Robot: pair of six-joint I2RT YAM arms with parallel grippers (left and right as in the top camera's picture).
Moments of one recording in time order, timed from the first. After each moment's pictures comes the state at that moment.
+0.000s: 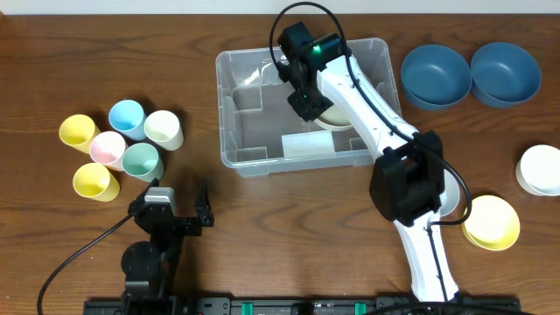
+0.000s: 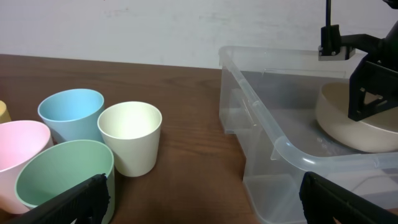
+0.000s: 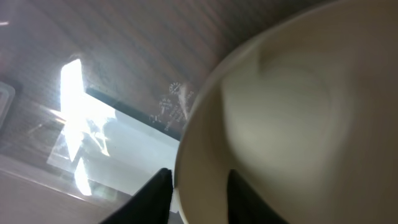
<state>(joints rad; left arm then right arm) -0.03 0.01 0.06 -0.21 0.07 -0.12 0.51 2.36 2.22 -1.30 0.11 -0.14</state>
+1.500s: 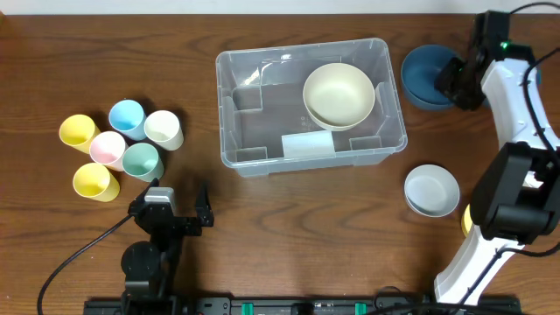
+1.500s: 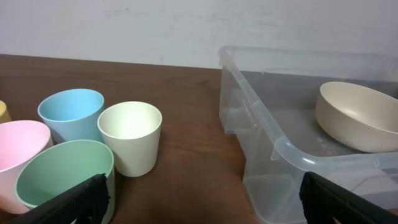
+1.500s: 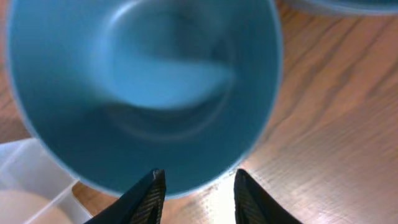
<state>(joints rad) -0.03 0.01 0.06 -0.21 0.07 -0.12 -0.15 2.06 1.71 -0.88 0.01 0.57</state>
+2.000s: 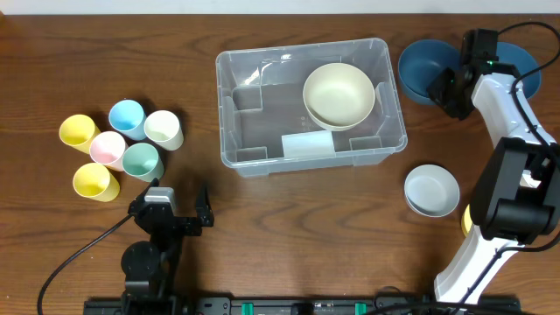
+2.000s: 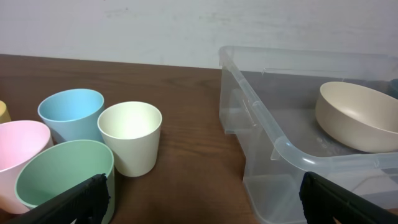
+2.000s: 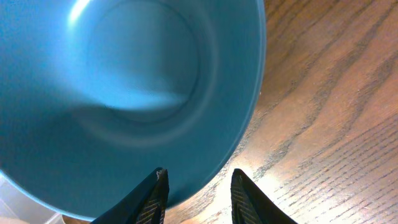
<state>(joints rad) -0.03 0.01 0.06 -0.21 0.07 -0.12 -0.15 2.06 1.58 -0.71 -0.01 0.63</state>
